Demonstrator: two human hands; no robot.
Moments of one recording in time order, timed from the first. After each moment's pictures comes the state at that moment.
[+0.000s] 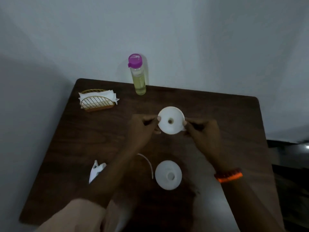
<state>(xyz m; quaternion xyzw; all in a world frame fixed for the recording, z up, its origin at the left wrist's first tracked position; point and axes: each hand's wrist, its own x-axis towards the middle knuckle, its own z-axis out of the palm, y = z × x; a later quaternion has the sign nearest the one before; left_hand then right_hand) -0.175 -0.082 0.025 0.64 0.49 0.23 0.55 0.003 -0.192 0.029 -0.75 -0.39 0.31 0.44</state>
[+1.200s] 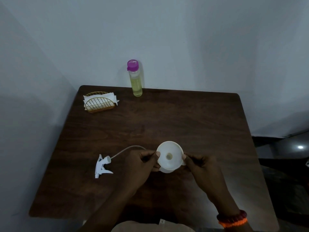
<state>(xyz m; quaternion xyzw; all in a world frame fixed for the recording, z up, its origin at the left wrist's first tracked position) -0.251 -0.212 0.043 0.58 0.53 0.15 0.60 -0.081 -0.332 0.051 -0.76 -0.26 0.37 0.47</state>
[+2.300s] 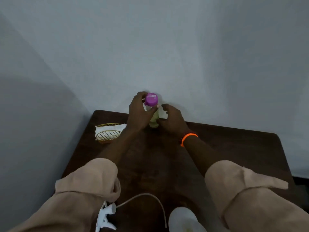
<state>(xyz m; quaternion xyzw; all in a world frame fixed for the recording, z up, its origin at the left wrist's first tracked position) -0.147 0.098 0.026 0.73 0.49 0.34 0.33 -0.003 0.043 -0.018 -0.74 -0.53 0.26 0.31</state>
